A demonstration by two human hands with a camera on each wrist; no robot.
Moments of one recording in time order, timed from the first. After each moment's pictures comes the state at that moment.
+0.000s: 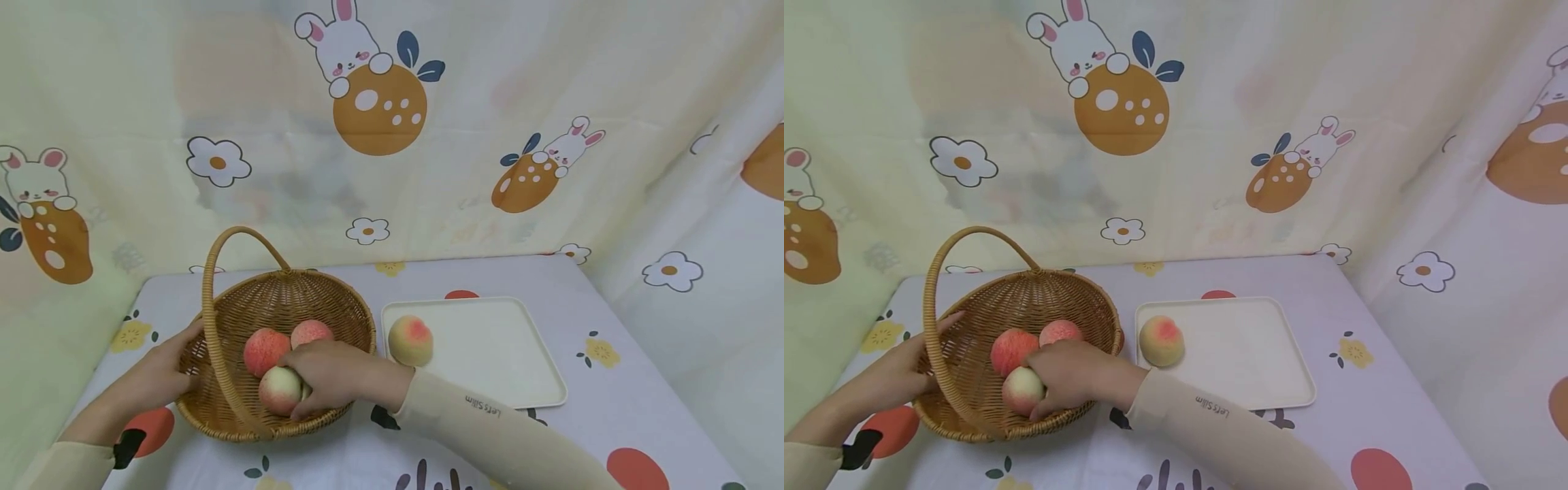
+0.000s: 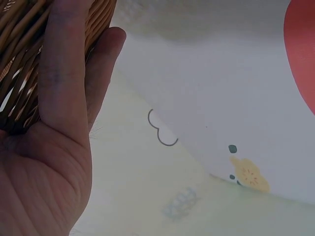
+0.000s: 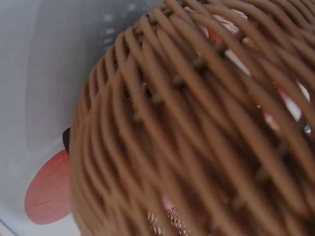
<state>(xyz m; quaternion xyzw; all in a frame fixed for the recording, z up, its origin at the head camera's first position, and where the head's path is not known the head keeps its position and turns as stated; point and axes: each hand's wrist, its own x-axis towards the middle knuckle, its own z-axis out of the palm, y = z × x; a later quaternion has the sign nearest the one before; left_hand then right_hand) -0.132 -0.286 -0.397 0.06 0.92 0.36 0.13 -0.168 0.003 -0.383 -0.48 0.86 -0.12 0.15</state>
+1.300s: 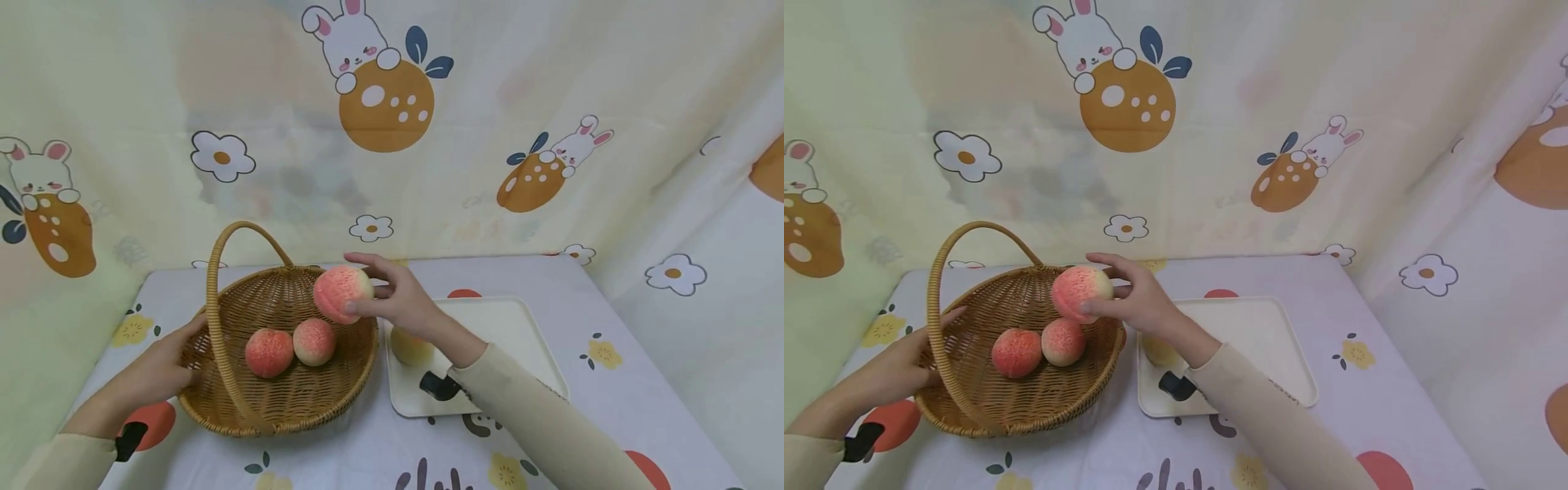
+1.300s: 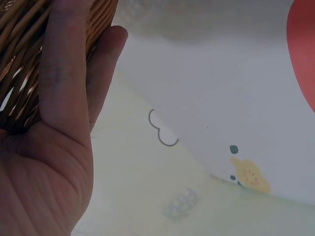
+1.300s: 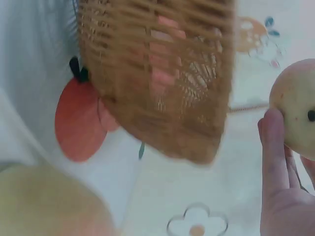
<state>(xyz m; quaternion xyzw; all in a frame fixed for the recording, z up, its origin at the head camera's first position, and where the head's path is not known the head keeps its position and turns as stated) -0.133 -0.289 -0.396 0.07 0.92 0.37 0.12 -0.213 0.087 -0.351 -0.29 0.68 -0.66 0.15</state>
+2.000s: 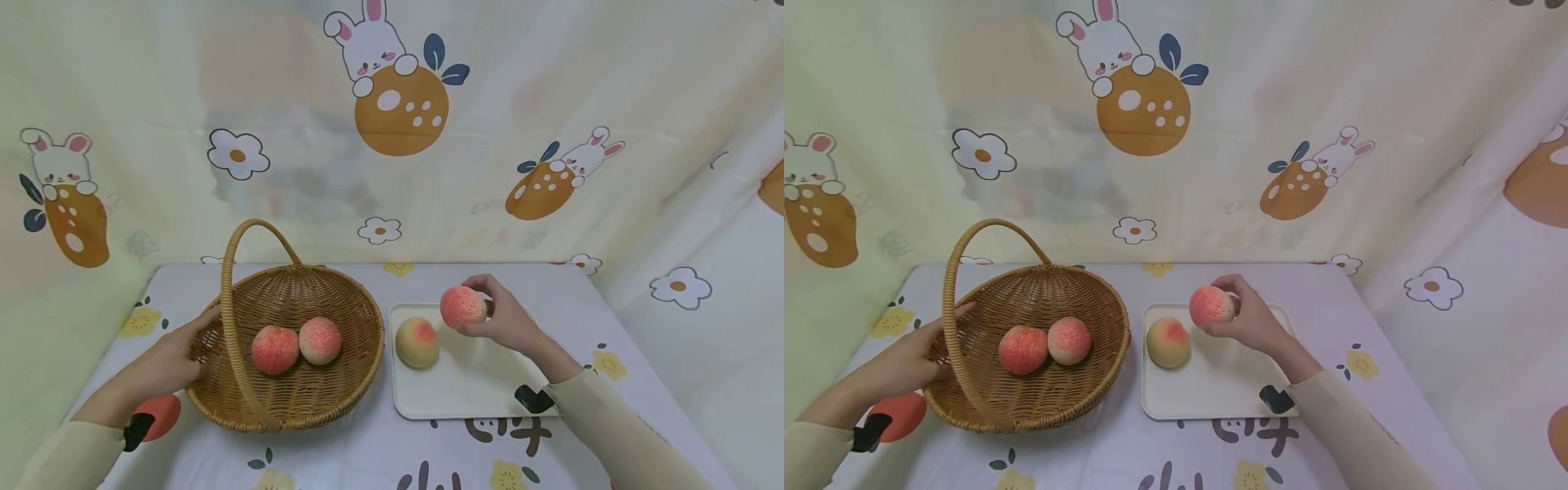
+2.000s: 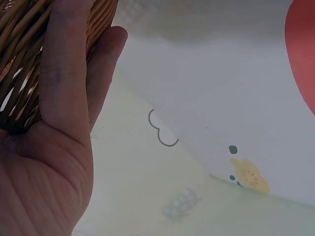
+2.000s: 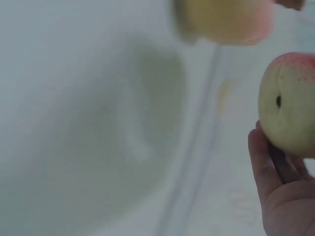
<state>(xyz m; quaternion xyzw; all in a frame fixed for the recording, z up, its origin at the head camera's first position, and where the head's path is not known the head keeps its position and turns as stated) -0.132 -0.292 -0.394 0.08 0.91 0.38 0.12 -0.233 0.237 -0.407 -0.19 0.84 -0.51 0.07</state>
